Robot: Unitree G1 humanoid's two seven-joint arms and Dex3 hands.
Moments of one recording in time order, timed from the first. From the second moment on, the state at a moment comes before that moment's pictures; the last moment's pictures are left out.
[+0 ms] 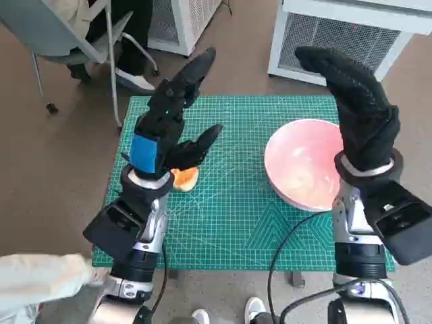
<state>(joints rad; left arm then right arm) -0.61 0.04 0.02 0.34 -0.11 -0.75 -0.23 -0.73 -0.19 -0.11 0.38 0.25 -0.78 0.41</state>
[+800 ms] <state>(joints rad) -0.61 0.04 0.02 0.34 -0.13 -0.73 -0.23 -0.72 -0.19 -0.11 0.39 0.27 -0.77 0.43</state>
